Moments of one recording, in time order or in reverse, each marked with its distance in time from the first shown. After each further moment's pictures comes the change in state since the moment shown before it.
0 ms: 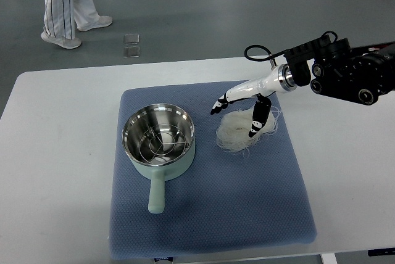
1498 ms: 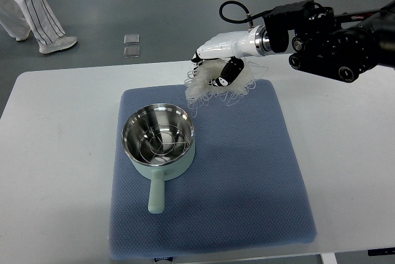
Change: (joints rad) left arm -0.015 0.000 0.001 0.007 0.000 0.000 0.000; right arm 0.156 0.094 0.028 -0.034 -0.021 -0.201 -0.032
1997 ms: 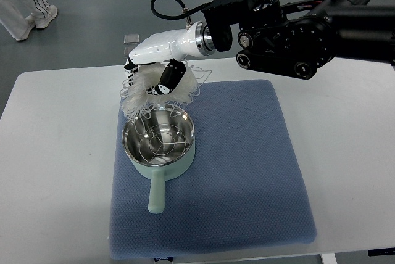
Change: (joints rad) left arm -0.003 0.000 0.000 0.001 -0.001 0.000 0.000; right arm 0.107 0.166 0.042 0.070 0.088 0.002 0.000
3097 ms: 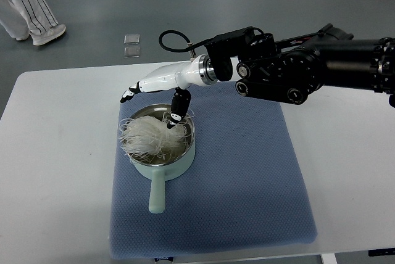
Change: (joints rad) left arm -0.029 0.000 0.002 0.001 -0.001 0.000 0.000; right arm -0.140 -0.003 0.010 -0.051 0.066 0.001 -0.005
